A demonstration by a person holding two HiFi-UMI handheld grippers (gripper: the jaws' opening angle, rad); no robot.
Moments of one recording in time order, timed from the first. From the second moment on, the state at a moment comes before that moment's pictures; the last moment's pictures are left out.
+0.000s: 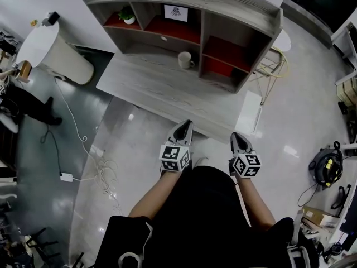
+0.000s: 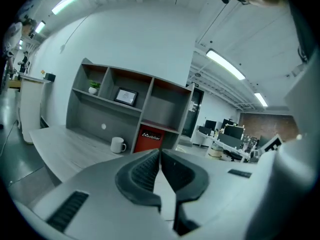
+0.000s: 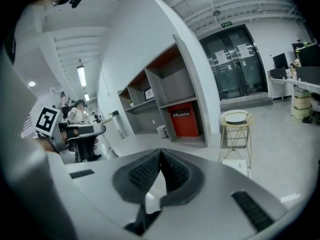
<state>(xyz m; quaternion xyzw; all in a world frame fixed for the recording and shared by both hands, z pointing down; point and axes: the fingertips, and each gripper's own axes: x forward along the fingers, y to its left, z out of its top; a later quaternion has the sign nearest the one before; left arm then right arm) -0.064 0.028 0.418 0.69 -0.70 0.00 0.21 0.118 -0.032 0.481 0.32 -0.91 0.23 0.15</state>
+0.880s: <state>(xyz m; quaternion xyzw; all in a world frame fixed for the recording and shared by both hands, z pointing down) -0.134 0.166 0.331 0.75 -0.64 0.00 0.17 0.093 0.080 0.379 0.41 -0.89 0.16 0.13</state>
